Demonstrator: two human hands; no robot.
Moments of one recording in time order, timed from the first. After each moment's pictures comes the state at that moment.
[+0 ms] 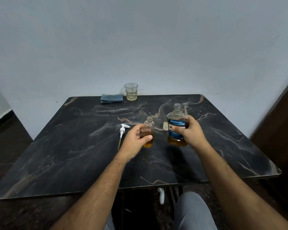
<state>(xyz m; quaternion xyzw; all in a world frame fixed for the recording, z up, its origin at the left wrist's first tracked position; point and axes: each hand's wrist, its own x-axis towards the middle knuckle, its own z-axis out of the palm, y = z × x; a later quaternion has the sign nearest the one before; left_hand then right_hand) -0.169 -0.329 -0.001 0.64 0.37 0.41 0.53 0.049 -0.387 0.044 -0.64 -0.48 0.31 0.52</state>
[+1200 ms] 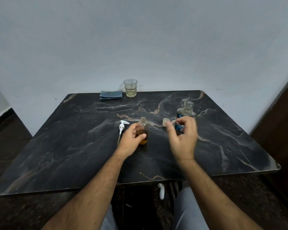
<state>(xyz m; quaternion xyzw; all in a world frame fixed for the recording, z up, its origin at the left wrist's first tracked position) -0.171 -0.316 -0.022 0.64 0.42 0.40 0.50 -0.005 -0.403 0.014 -0.56 -0.51 -0.08 0.65</state>
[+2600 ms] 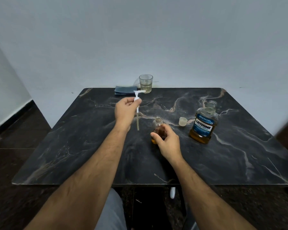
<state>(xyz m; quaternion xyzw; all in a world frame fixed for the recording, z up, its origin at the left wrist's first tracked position) -0.204 -0.258 0.047 0.48 0.51 0.56 0.43 -0.060 -0.354 -0.028 -0.63 -0.53 0.26 0.50</state>
